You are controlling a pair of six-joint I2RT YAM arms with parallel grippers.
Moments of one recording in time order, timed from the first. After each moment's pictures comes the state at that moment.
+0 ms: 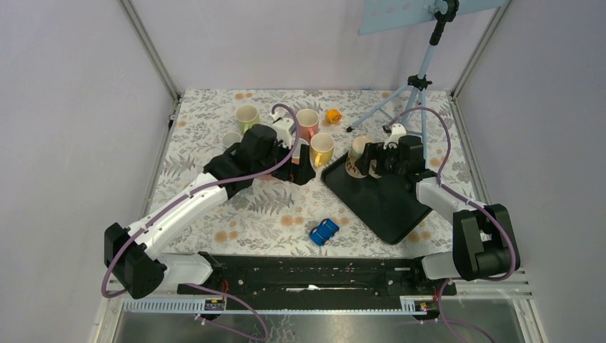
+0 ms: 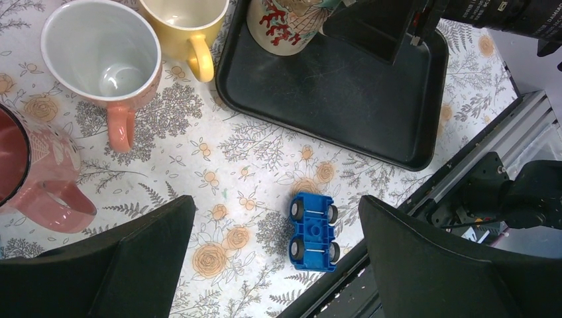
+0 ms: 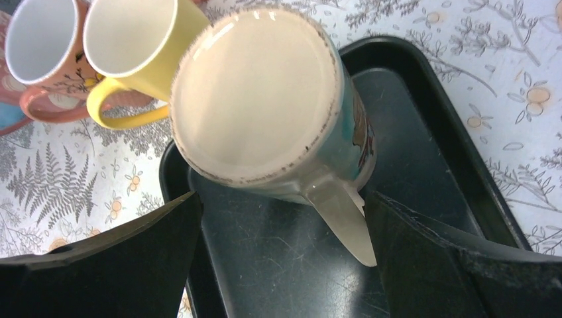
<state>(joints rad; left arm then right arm) -0.70 1.26 1.15 -0.47 0.16 -0.36 0.20 1.39 0.69 0.16 -0.31 0.19</state>
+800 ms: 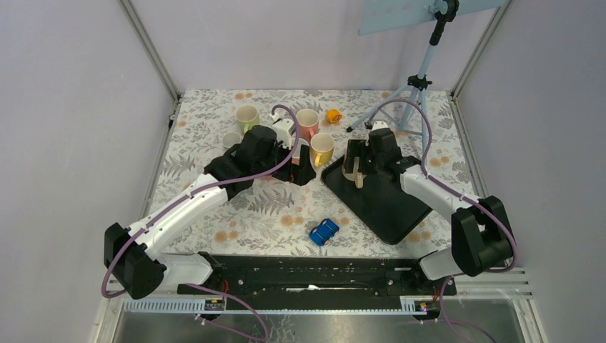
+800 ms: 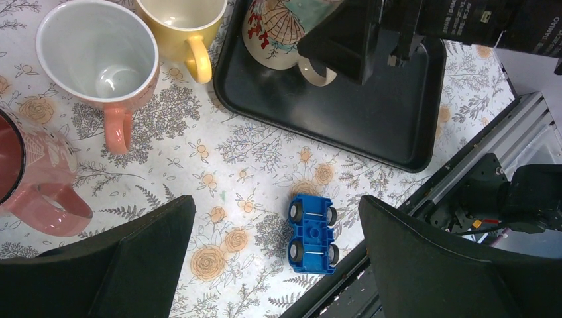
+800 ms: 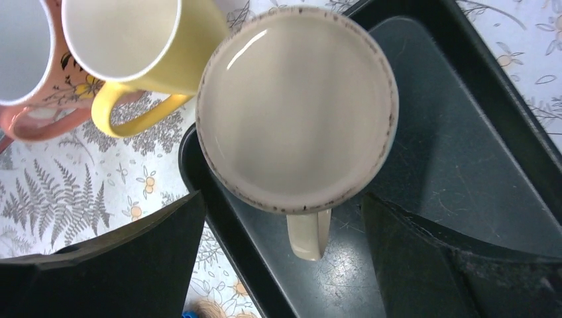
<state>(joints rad) -0.70 1.25 1.12 -0.45 0.16 -0.36 0.42 1.43 0.88 -0.17 0.00 0.35</state>
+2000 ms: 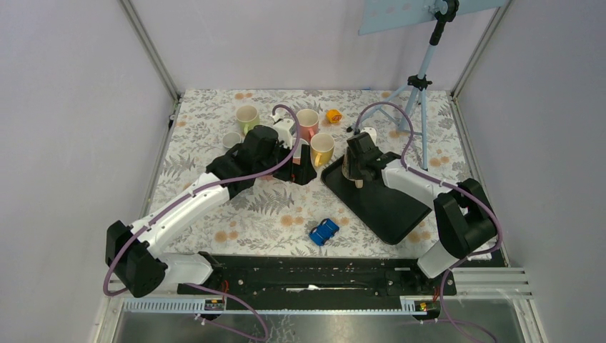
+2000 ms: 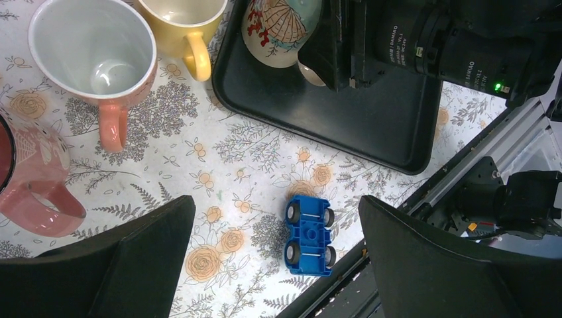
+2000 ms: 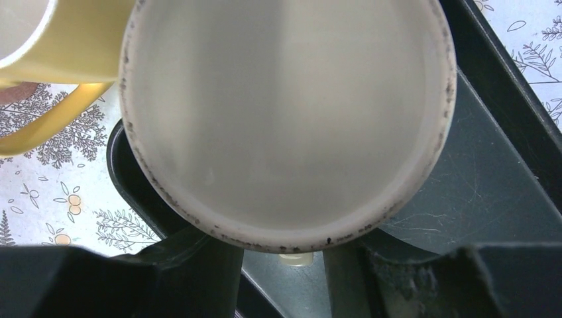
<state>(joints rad) -0.70 1.27 1.12 -0.45 0.16 -0.38 0.54 1.59 0.99 -0.34 0.28 0.43</state>
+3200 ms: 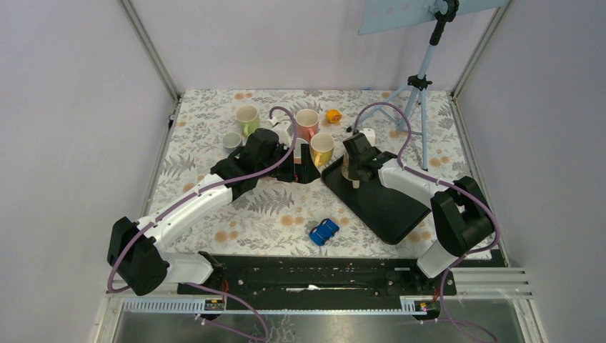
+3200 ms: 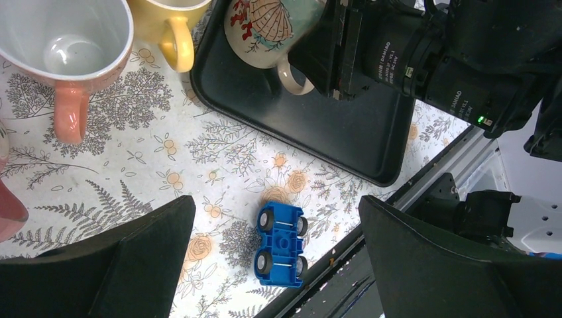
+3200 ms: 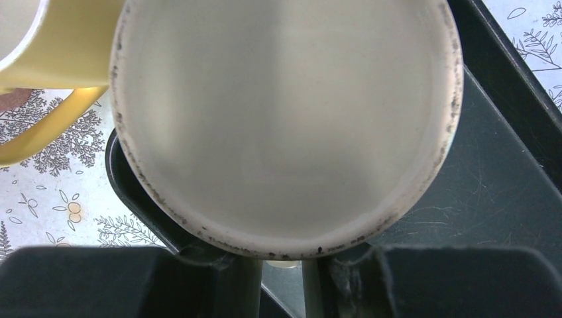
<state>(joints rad) -0.69 1.28 1.05 -0.34 0.21 -0.53 0.56 1.62 1.01 -0.36 0.33 0.47</state>
